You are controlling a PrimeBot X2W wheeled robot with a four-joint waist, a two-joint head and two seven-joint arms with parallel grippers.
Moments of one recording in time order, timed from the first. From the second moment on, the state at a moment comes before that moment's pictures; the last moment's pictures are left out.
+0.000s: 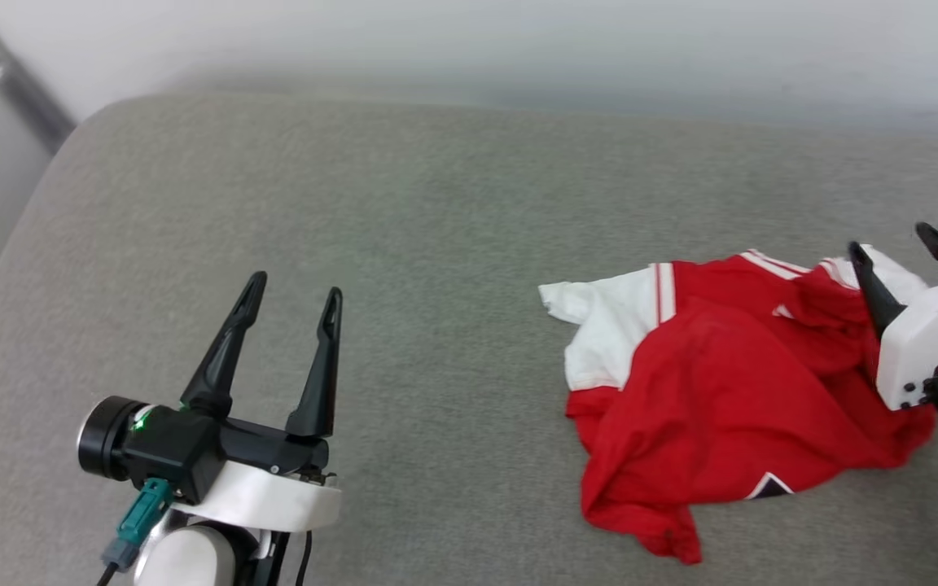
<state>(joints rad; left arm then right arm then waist) -0.11 0.12 -0.12 -0.12 -0.13 -0.13 -0.26 -0.45 -0.44 0.12 0.32 0.20 0.13 0.25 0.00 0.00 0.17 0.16</state>
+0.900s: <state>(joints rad) -0.43 0.38 -0.44 0.08 -0.53 -0.13 0.15 -0.13 -0.17 -0.08 -0.06 0.33 0.13 -0.18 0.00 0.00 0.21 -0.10</state>
